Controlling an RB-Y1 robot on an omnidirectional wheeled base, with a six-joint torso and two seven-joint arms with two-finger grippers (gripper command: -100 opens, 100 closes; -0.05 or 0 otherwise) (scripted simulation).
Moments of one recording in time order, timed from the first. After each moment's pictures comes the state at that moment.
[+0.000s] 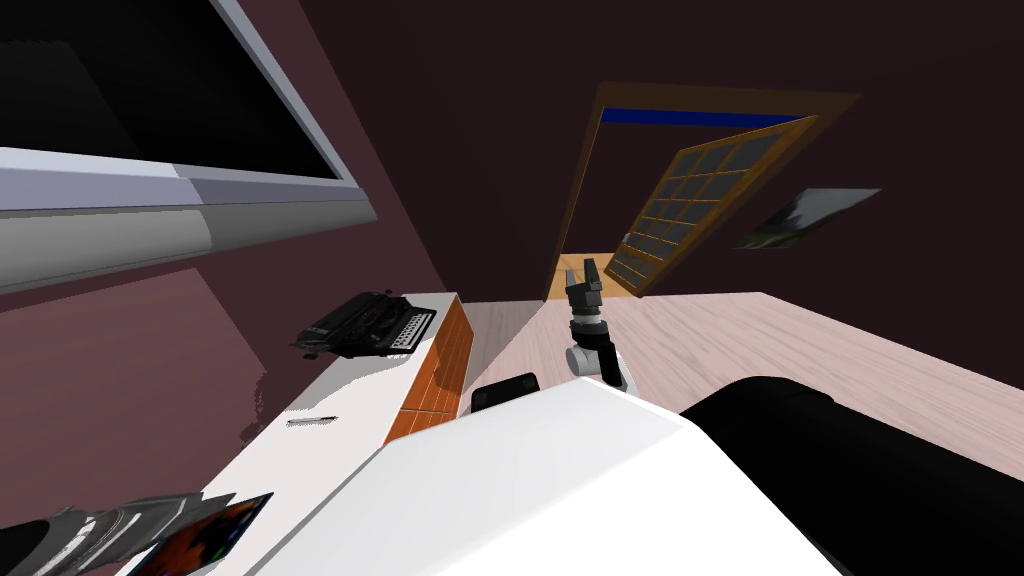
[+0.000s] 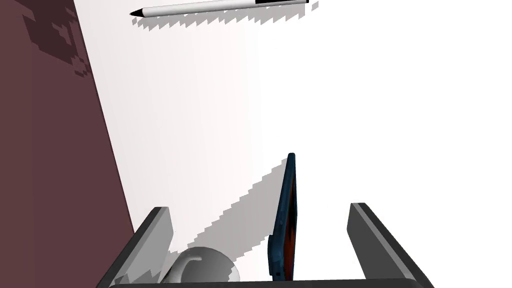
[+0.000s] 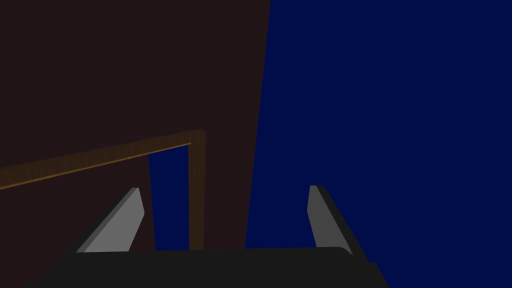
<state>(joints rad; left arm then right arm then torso) 0.06 1.05 0.62 -0.69 0.84 1.27 0.30 0.51 -0.01 0.00 -2.36 0.03 -0.44 0.04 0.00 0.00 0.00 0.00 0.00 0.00</state>
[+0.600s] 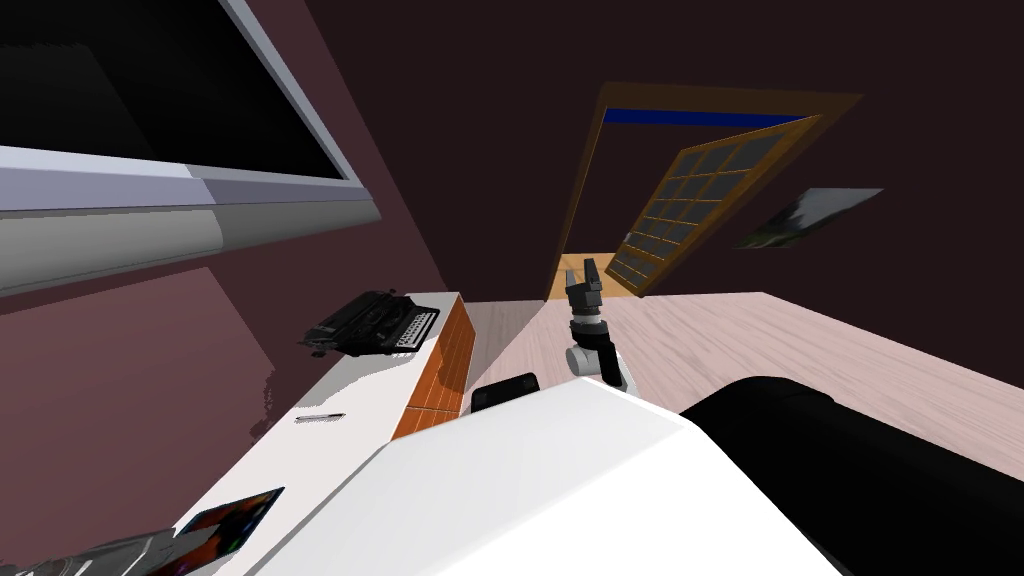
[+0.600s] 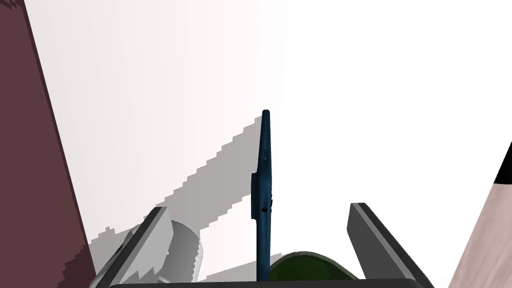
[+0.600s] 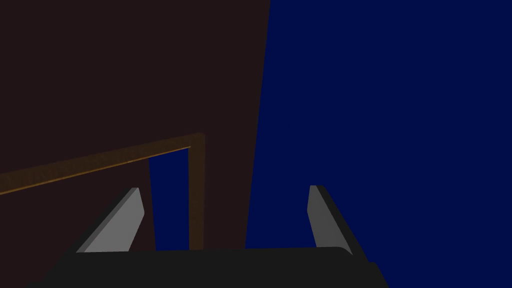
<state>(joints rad) 0.07 1.10 0.65 -0.54 0.89 1.37 0.26 0.51 -0.01 0.00 -2.36 0.03 -0.44 0.04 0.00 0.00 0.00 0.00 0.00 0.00</state>
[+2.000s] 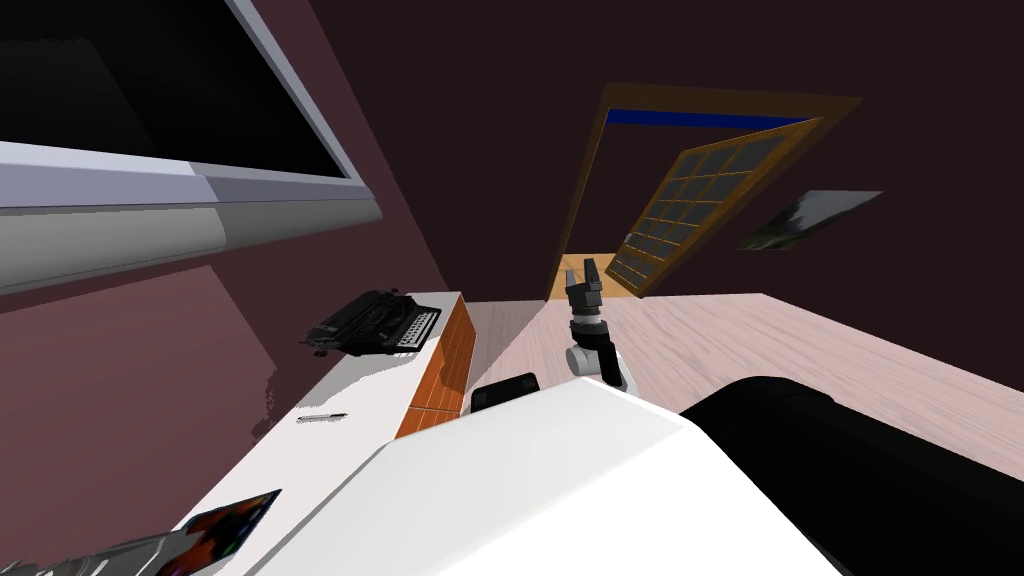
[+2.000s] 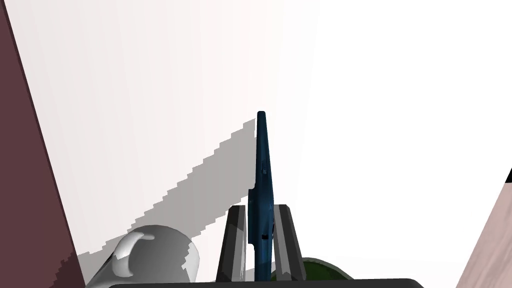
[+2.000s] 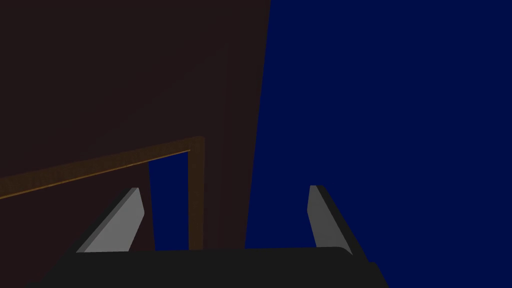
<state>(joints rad) 0.09 1.07 0.66 -0.56 0.89 1.37 0.27 0.51 -0.01 0.00 -2.36 0.03 -0.44 0.04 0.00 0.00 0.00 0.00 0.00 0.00</state>
